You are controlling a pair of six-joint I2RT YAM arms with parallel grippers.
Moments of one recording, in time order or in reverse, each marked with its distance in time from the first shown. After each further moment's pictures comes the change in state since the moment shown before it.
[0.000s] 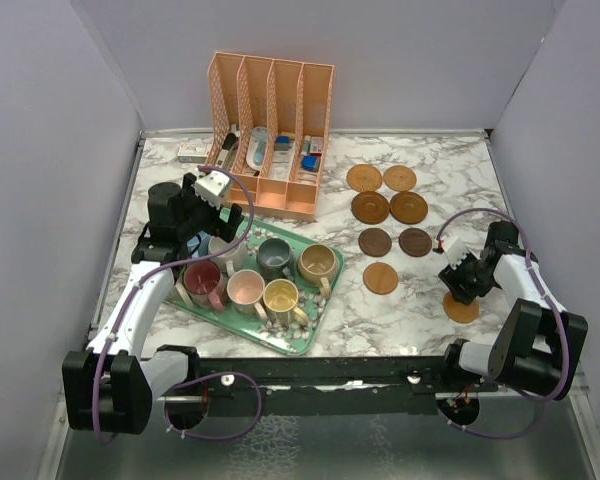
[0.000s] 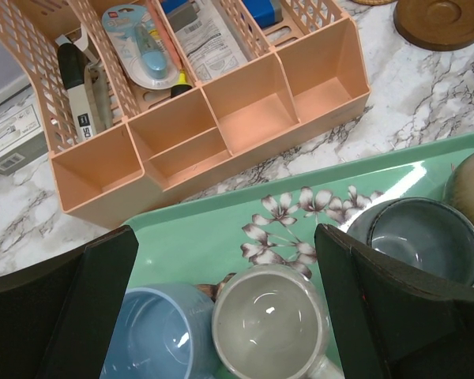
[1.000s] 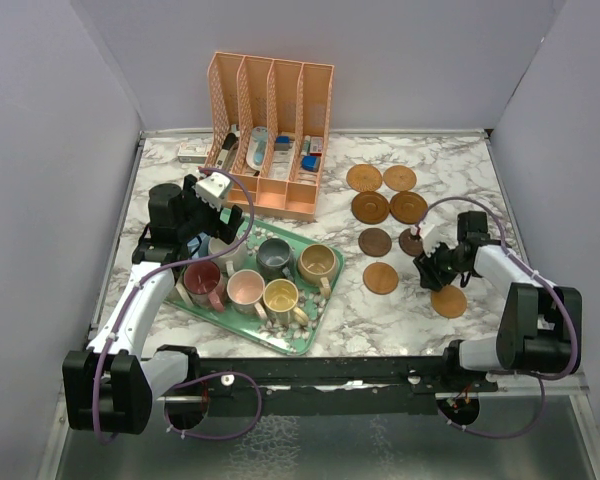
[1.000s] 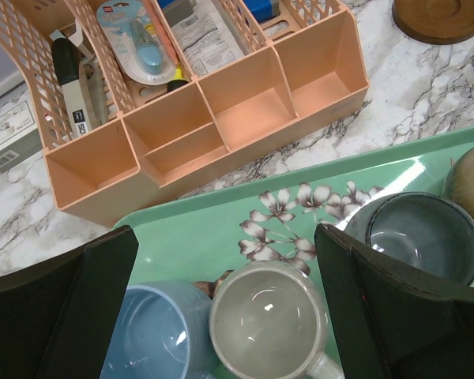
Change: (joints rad) left arm 0.000 0.000 -0.010 0.000 0.005 0.005; right arm 0.214 0.098 0.007 0.160 -0.179 0.234
